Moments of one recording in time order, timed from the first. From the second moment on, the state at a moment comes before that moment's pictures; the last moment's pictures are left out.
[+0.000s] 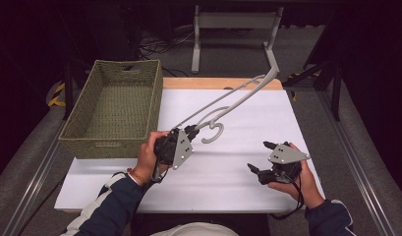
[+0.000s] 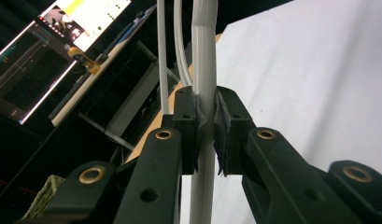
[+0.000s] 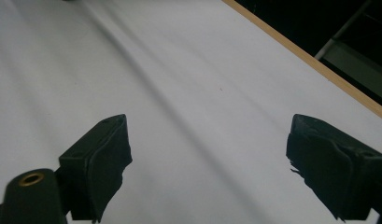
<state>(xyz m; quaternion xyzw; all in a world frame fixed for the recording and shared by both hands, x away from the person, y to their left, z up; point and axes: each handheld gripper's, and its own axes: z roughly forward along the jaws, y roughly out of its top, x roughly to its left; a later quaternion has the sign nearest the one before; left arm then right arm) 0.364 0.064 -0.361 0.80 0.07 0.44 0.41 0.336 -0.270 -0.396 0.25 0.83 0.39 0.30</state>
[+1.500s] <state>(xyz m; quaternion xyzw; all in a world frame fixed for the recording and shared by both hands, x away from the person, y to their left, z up) 0.396 0.154 -0.302 0.75 0.18 0.51 0.38 0.339 -0.267 -0.402 0.24 0.84 0.39 0.28</state>
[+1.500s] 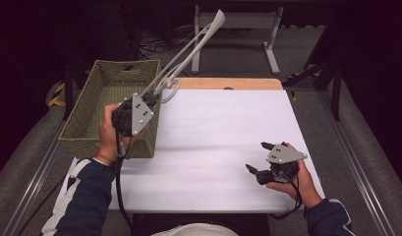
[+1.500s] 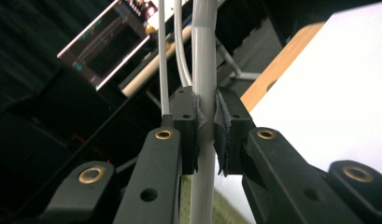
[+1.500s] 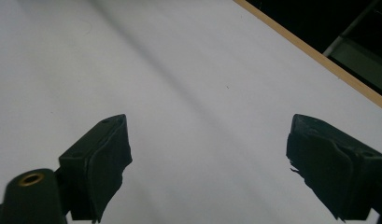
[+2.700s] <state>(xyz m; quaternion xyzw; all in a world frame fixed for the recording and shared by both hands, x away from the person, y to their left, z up) 0.424 0.246 -0.364 0.77 0.31 0.47 0.30 0.341 -0.262 -0.408 0.24 0.85 0.38 0.27</state>
